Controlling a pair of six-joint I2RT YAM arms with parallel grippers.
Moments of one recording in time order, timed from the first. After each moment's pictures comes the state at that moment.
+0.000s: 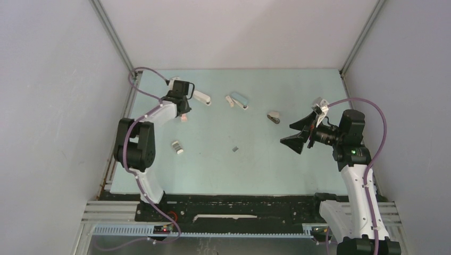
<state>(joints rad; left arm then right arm) -0.23 1.80 1.23 -0.29 -0.40 -0.42 -0.09 0.81 0.79 -0.39 -1.13 -0.12</state>
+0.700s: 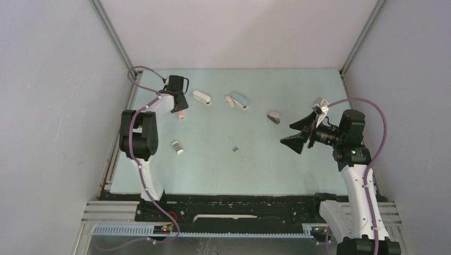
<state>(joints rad) -0.13 1.99 1.43 -0.37 -0.30 -0.42 -0.09 0.81 0.79 -0.39 -1.13 -0.12</state>
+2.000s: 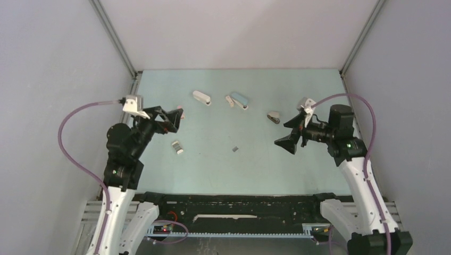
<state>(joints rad) -0.13 0.65 0.87 -0.21 0.20 -0.30 0.04 0.85 0.84 -0.47 -1.00 -0.29</state>
